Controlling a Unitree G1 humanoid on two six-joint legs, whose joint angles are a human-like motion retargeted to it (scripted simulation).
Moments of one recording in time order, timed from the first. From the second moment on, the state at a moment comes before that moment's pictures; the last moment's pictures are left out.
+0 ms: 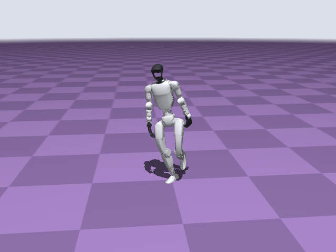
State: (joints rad) left arm 0.12 0.14 0.21 1.43 0.89 0.11 -0.50; right arm -0.13 -0.15 -0.08 1.41 -0.33 0.20 0.15; waist 0.00 -0.06 0.18; left_leg -0.12 -0.17 0.20 1.10 0.21 0.26; right_leg 0.05 -0.12 -0.42 0.18 -0.21 -0.03
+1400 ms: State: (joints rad) left arm 0.05 0.13 0.16 1.33 0.65 0.08 -0.06; right arm 0.01 -0.14 -0.13 1.65 -0.35 0.28 0.16; waist -0.05 -0.04 0.11; left_leg -0.22 0.01 0.46 0.64 -0.11 0.23; right_leg 0.12 -0.10 -0.34 0.01 -0.20 -0.01
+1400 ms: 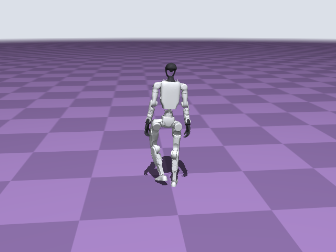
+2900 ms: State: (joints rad) left arm 0.05 0.14 0.16 1.35 0.64 0.11 -0.19; right arm -0.14 -0.13 -0.01 1.33 -0.38 0.22 0.18; waist -0.03 0.00 0.17; left_leg -0.36 0.00 0.41 0.70 -0.02 0.22; right_leg 0.07 0.05 -0.23 0.11 -0.32 -0.12
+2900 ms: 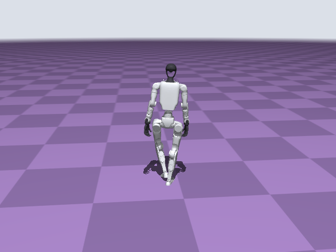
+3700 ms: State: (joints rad) left arm -0.16 0.17 0.08 1.19 0.56 0.11 -0.16; right arm 0.03 -0.13 -0.04 1.60 -0.43 0.25 0.27; waist -0.15 -0.04 0.18; left_leg 0.18 -0.04 0.32 0.18 -0.21 0.26; right_leg -0.29 -0.08 -0.37 0.54 -0.14 -0.12
